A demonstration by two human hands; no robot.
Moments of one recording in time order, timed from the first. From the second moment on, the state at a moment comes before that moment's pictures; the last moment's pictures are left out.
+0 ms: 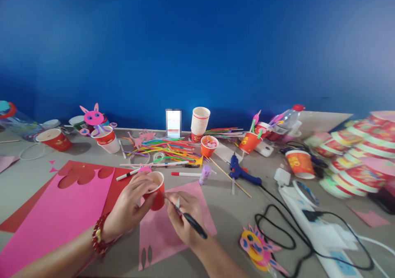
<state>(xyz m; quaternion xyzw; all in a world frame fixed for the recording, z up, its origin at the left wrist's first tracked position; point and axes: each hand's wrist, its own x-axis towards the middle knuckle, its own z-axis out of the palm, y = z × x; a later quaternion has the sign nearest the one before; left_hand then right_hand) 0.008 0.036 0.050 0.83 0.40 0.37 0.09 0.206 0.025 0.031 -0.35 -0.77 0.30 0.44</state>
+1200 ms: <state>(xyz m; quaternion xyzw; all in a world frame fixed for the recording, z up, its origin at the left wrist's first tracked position) 0.009 0.037 0.045 0.82 0.43 0.36 0.10 0.200 0.022 0.028 -0.39 -0.74 0.30 0.45</state>
